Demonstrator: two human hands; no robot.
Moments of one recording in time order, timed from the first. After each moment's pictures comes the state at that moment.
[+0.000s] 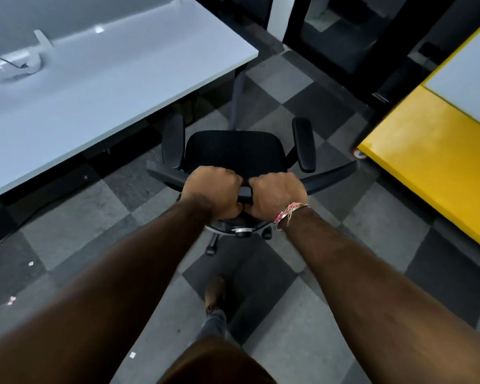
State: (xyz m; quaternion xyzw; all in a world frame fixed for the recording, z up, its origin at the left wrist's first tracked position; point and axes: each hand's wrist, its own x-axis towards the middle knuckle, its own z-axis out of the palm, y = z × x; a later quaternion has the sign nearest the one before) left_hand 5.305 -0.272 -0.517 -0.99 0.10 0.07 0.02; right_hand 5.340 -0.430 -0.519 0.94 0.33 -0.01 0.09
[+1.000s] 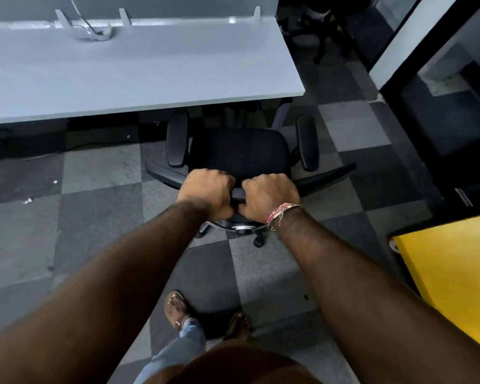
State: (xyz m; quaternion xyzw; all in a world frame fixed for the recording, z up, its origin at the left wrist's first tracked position) left_hand 5.483 -0.431 -0.509 -0.97 -0.20 0.10 -0.01; right_hand 5.591 -0.544 -0.516 0.81 0.58 0.01 0.06
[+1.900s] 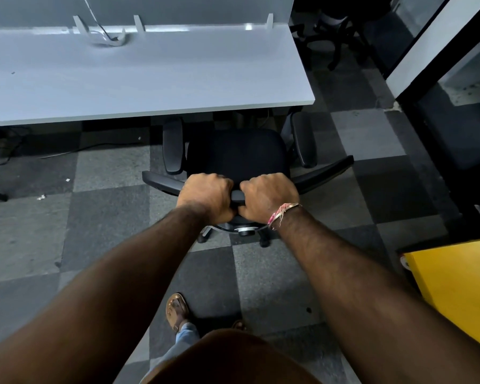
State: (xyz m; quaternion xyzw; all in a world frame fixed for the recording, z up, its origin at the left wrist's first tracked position) left_hand 5.501 -0.421 -0.516 -0.96 -0.26 0.09 -0.02; right_hand 5.622 -0.522 -0.519 0.77 0.63 0.04 0.08
